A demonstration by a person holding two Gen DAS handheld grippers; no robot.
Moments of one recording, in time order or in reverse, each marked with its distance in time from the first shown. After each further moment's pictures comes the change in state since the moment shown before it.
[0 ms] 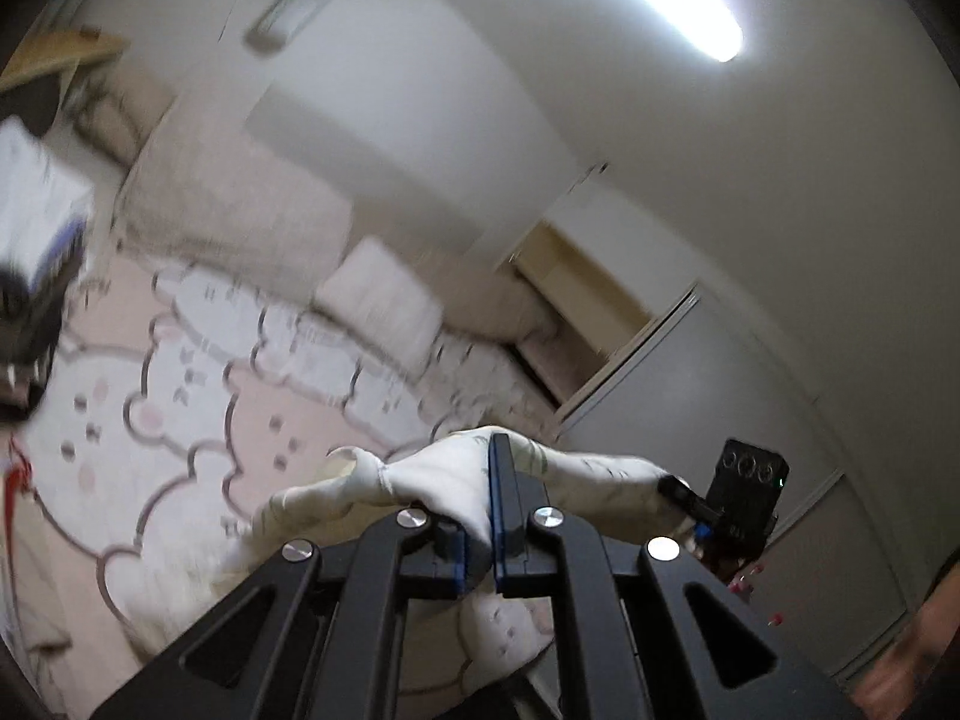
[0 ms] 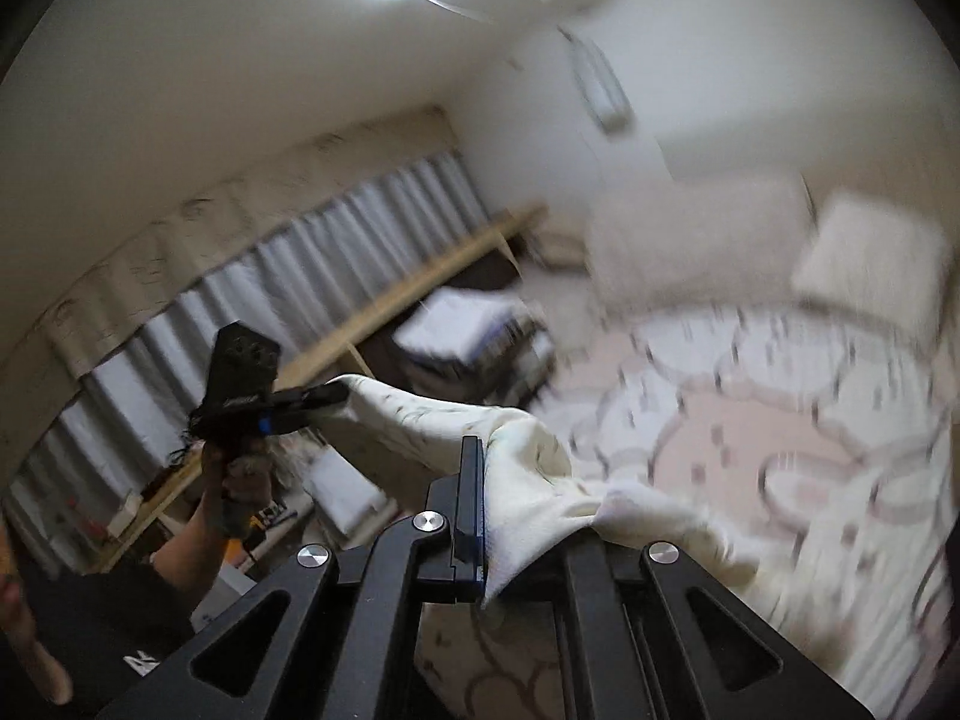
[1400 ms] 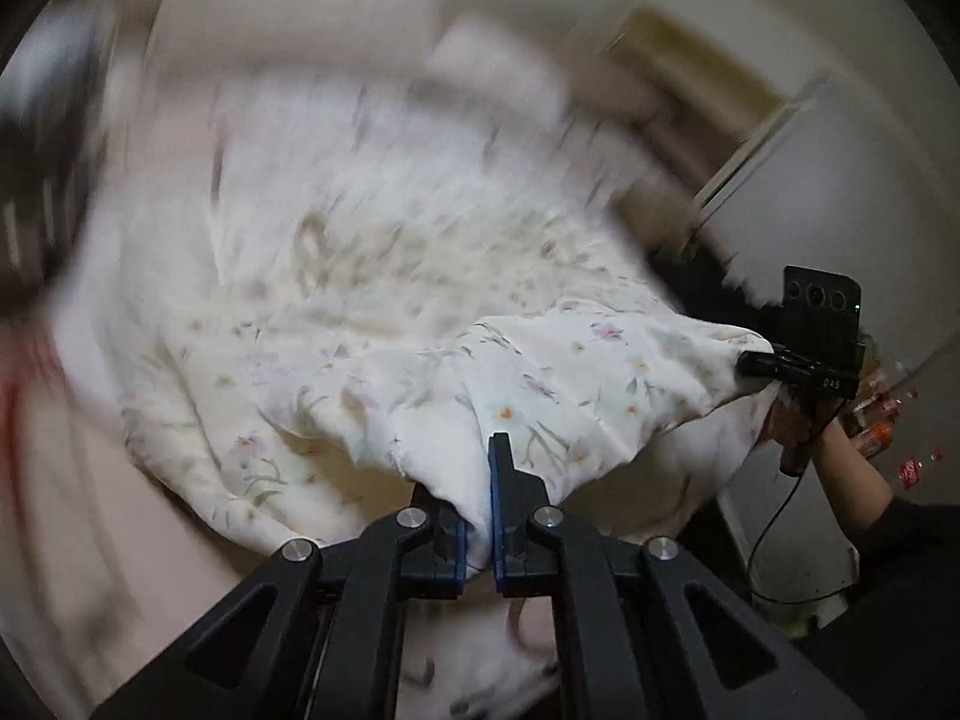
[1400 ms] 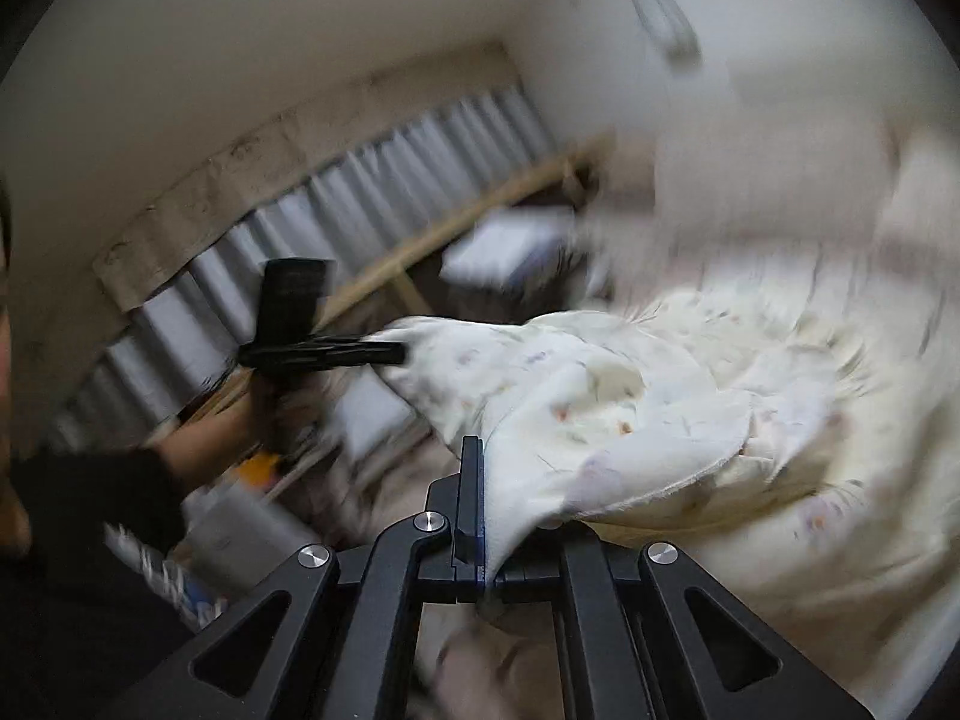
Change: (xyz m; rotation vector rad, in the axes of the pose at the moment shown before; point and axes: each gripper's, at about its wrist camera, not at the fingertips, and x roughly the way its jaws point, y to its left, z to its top) left arm 0.136 0.195 -0.216 0.021 0.572 0.302; right arm 0.094 -0.116 -0.157 0.146 0.257 0.228
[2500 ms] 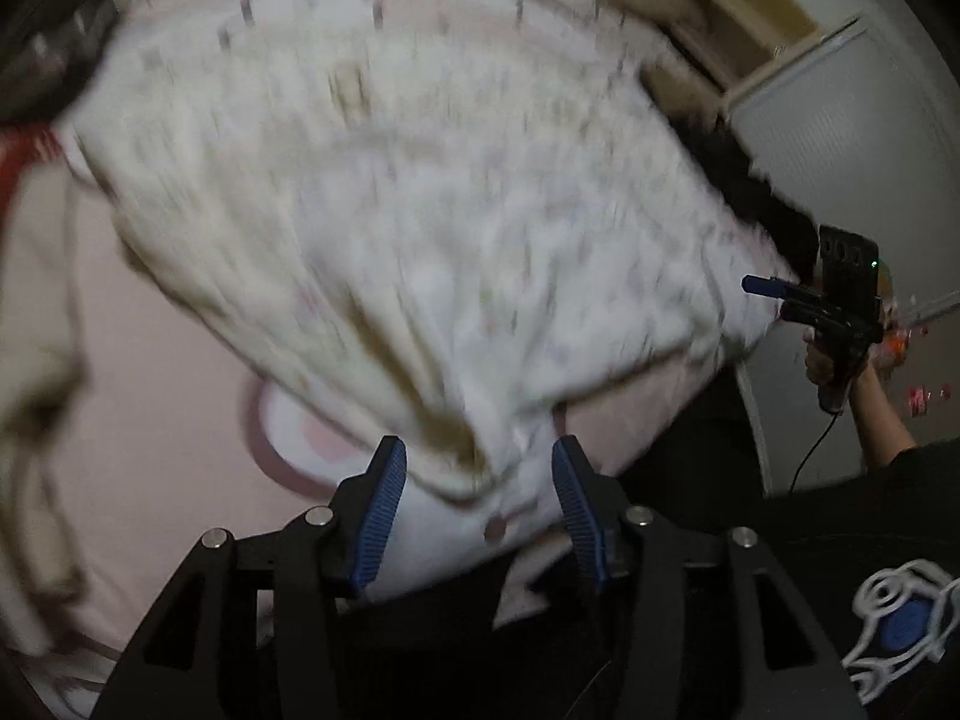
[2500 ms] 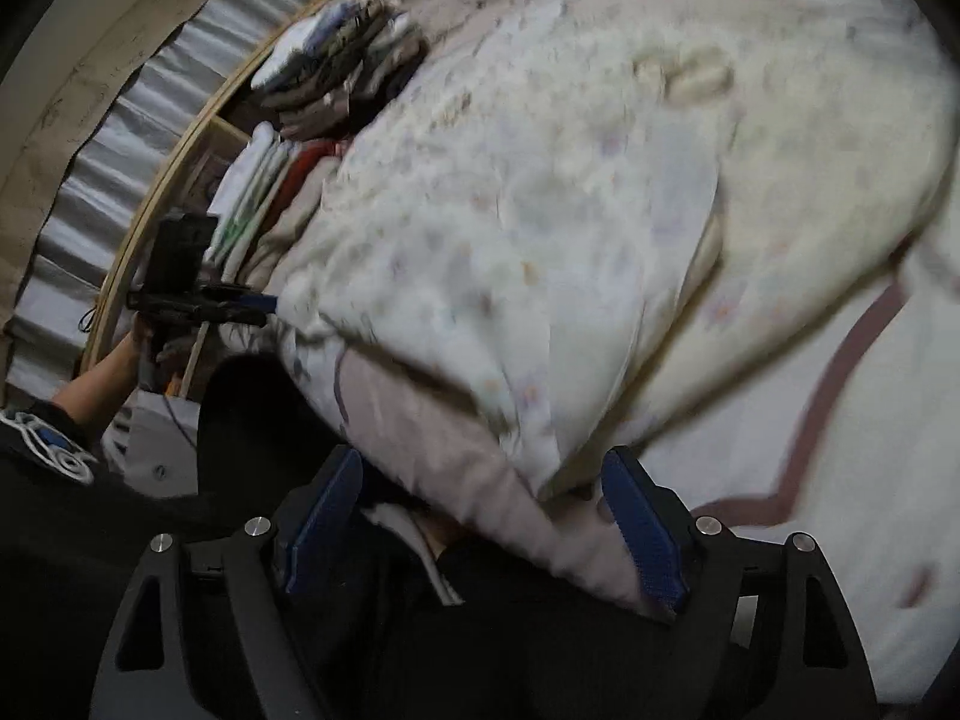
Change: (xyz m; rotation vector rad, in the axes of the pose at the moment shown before) left arm -0.033 0.008 -0.066 0.032 0.127 0.029; right arm -0.008 -0.030 -0.134 0.254 0.223 -0.324
